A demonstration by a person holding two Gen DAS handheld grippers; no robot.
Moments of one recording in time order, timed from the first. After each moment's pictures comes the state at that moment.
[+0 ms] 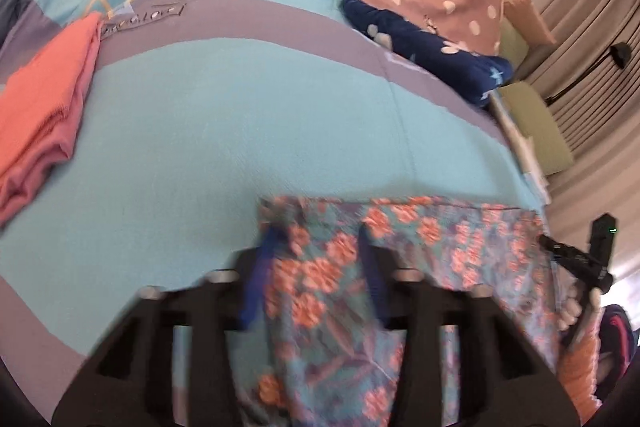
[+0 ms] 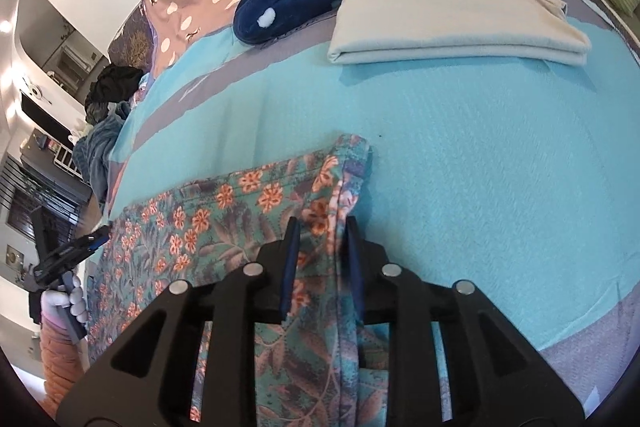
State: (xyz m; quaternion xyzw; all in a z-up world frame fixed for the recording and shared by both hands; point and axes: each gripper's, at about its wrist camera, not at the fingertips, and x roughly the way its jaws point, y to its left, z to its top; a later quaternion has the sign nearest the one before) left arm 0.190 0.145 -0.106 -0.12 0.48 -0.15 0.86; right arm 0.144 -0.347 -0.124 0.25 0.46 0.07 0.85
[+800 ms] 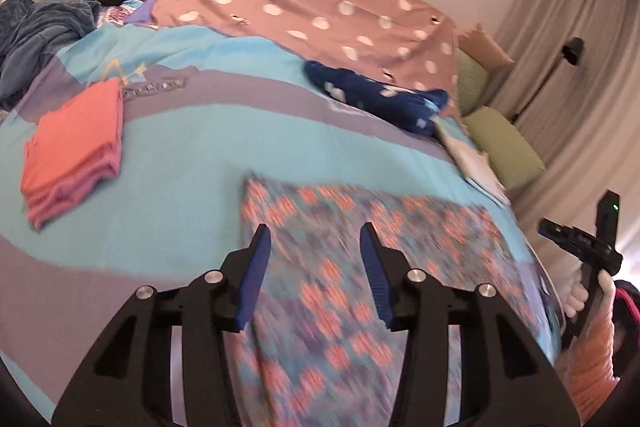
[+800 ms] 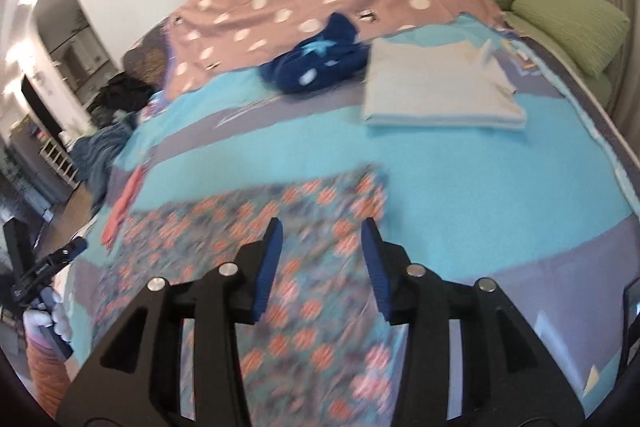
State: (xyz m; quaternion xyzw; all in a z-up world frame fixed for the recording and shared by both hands) left arm 0.061 0.157 -0.037 -0.13 0.37 -0.19 0.90; right arm 0.049 -0.308 -0.032 0.18 0.39 0.04 0.90
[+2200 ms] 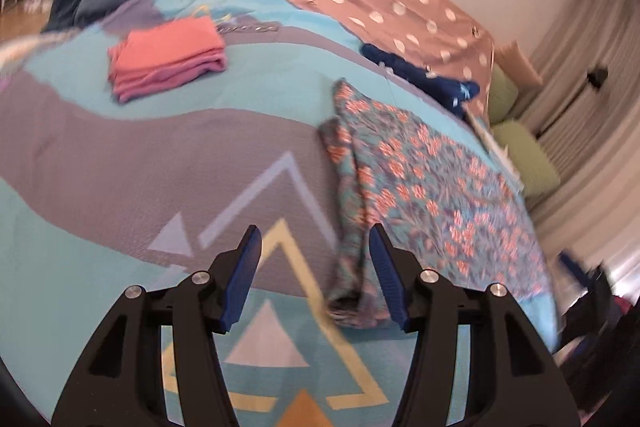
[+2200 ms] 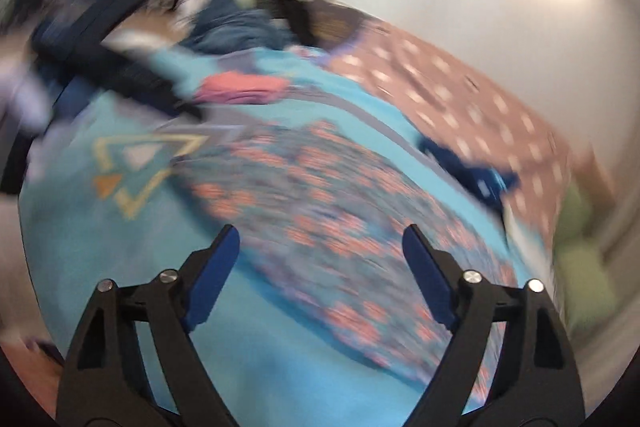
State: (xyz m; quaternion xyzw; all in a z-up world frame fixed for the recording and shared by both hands) left arm -0.064 0.238 -0.090 -0.20 0.39 -0.11 0.89; right arm -0.124 0.029 -0.073 -0.28 0.21 0.19 0.92
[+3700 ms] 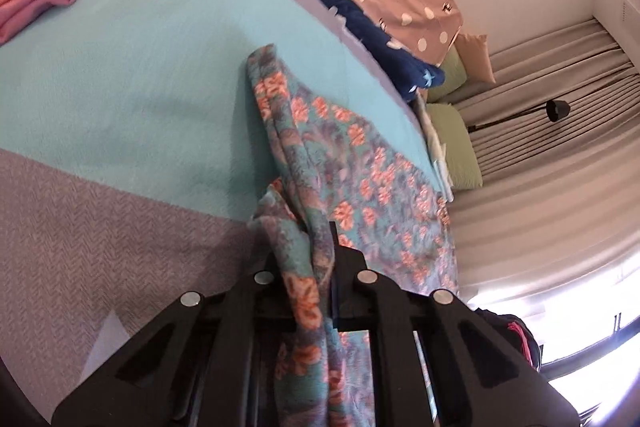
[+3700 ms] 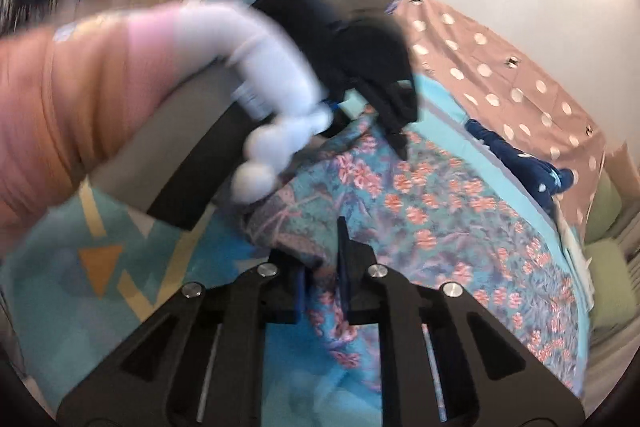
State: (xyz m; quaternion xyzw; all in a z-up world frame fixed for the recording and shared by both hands) left arm 0.115 0.175 -0.121 -0.32 0.48 -0.26 0.77; right arm -0.045 0.087 -0.100 -0.23 0.28 0.19 0.91
